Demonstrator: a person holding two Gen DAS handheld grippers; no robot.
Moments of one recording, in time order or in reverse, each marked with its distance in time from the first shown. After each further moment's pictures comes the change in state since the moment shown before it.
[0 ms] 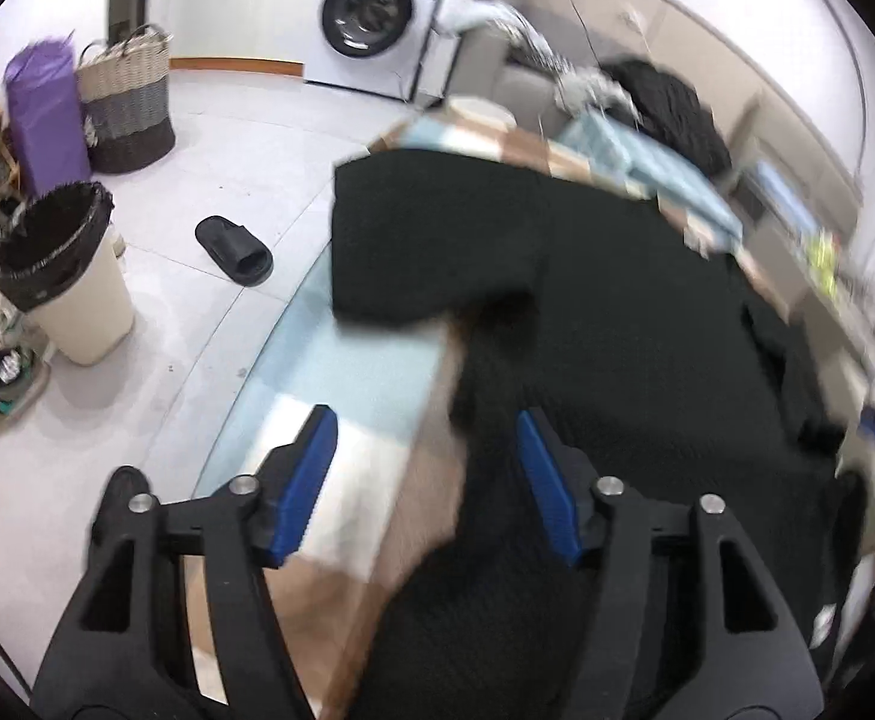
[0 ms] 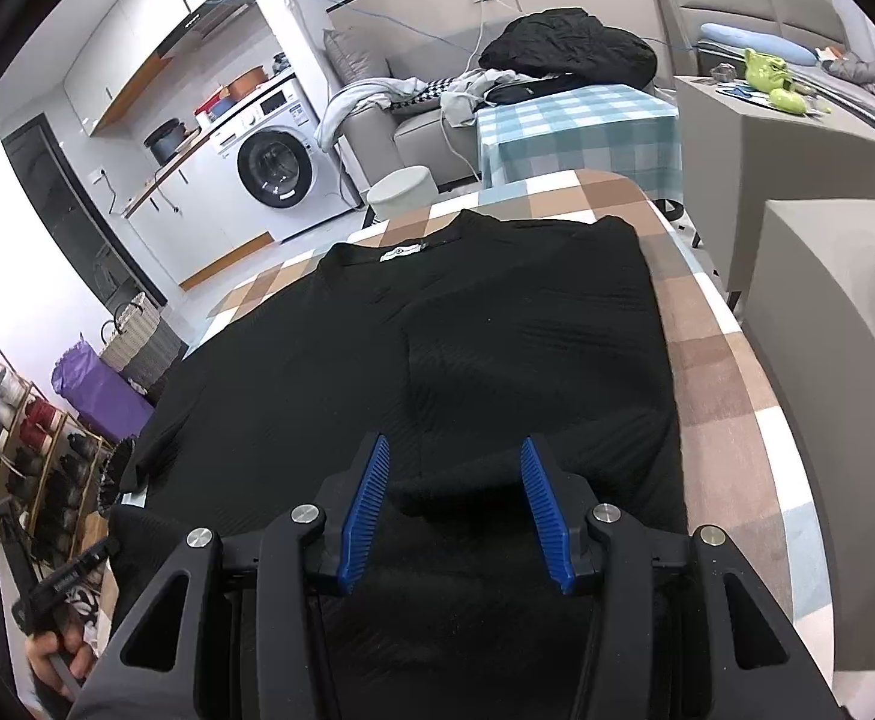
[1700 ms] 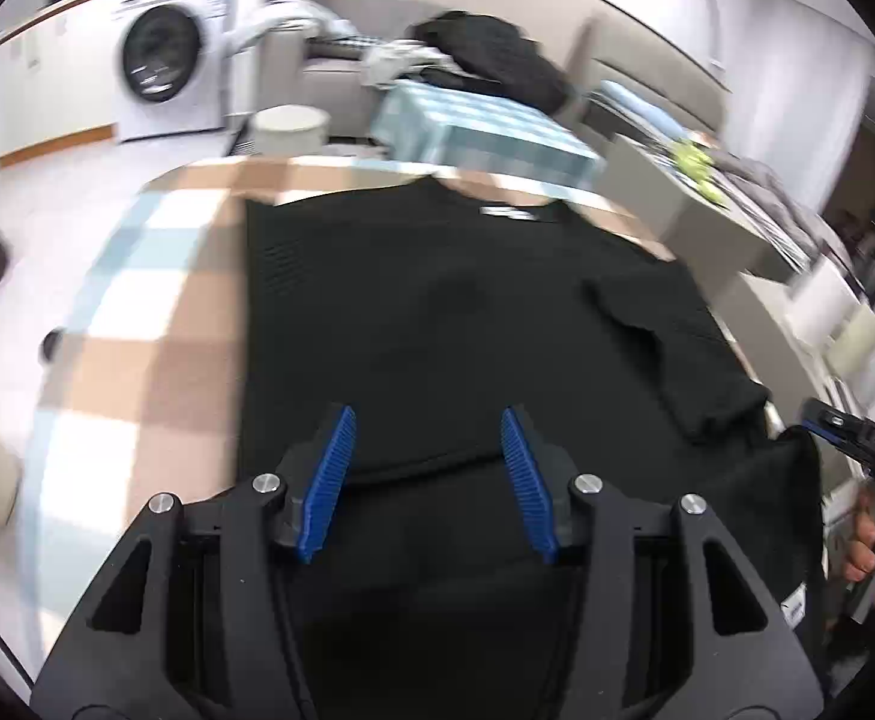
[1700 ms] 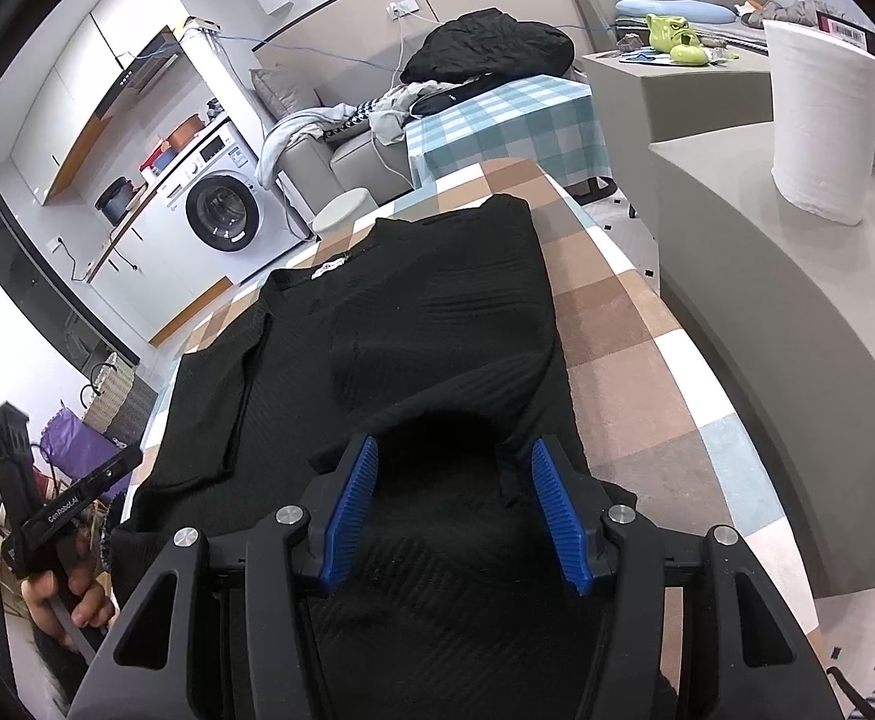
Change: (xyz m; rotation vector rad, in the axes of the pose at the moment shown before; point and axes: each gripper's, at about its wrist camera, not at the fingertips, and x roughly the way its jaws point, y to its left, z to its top) left arm 0.073 -0.157 0.079 0.336 0.045 -0.220; right arm -0.033 -0.043 -0.028 0.145 -0.021 -0.064
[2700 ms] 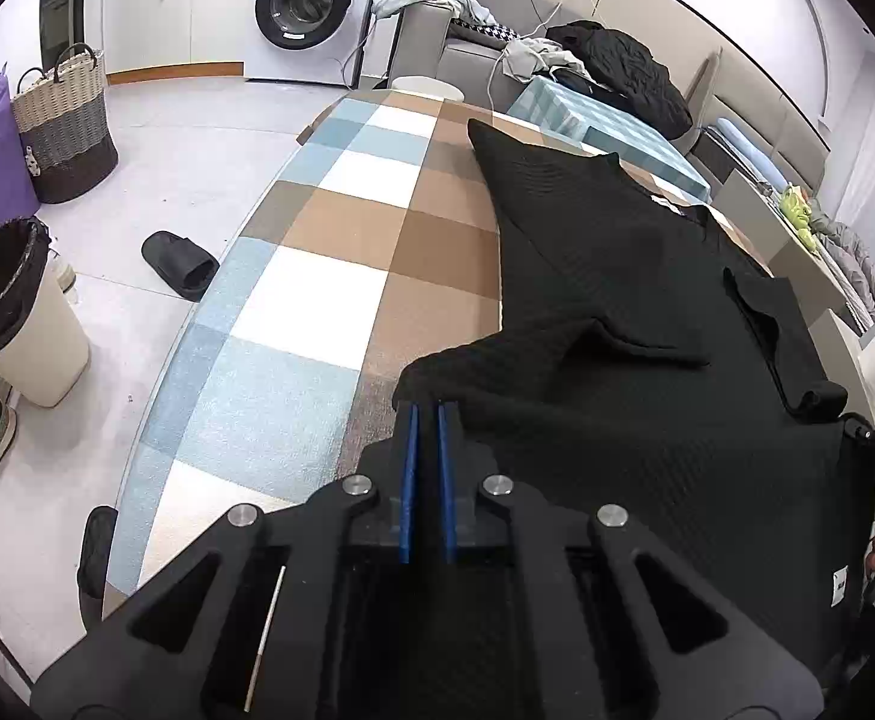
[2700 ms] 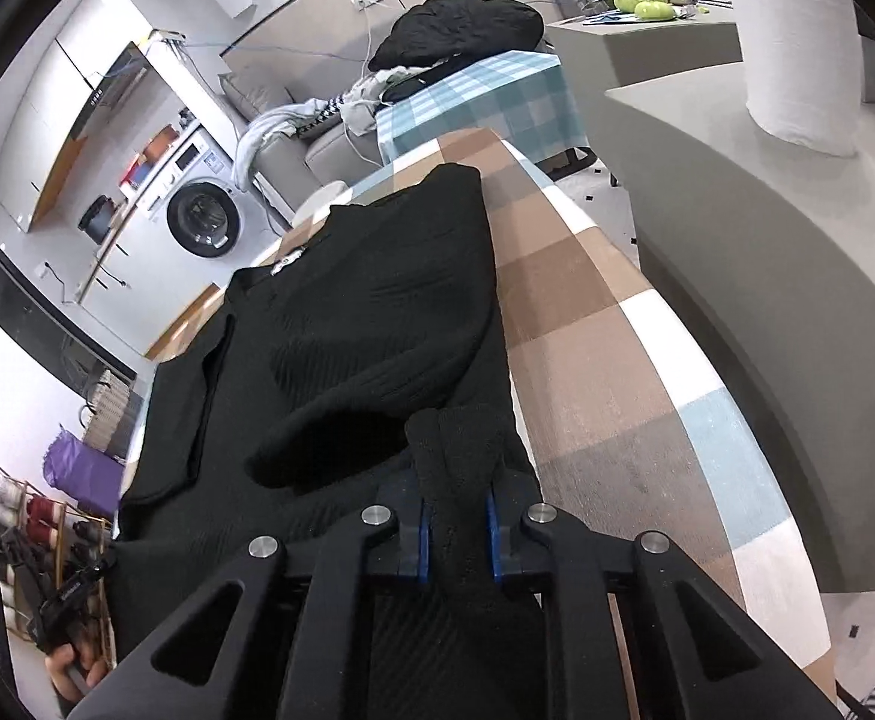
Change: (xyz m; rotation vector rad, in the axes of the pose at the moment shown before) left arm -0.031 0.120 -0.099 -0.197 0.014 0.164; right arm 0.030 -0.034 -0.003 0.070 0.065 -0.036
